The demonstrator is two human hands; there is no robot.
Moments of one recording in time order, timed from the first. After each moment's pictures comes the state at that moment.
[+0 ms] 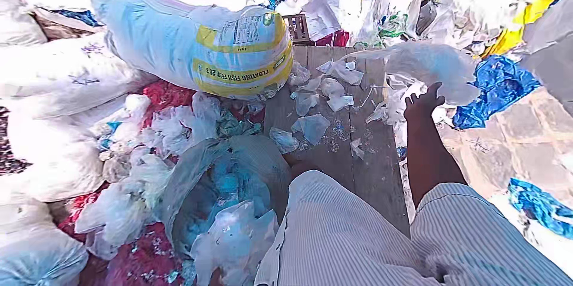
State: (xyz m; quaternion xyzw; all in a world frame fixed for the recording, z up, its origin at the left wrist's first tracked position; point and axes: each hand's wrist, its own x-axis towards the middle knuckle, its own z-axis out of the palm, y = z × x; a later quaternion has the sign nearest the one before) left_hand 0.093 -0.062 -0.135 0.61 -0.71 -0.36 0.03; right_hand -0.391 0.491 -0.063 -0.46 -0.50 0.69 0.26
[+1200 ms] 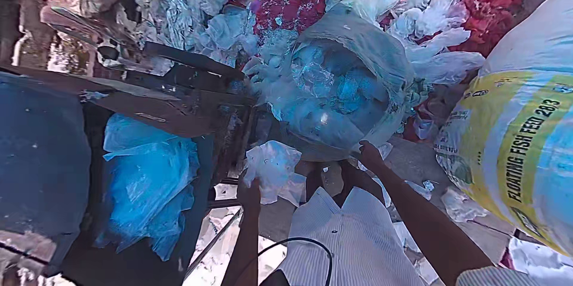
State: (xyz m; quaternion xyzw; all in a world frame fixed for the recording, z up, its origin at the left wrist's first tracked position) left_hand 0.158 0.144 -0.175 0.93 -0.09 -0.27 0.24; right_hand -0.195 -0.069 -0.274 -0.54 0.64 0.15 0.53
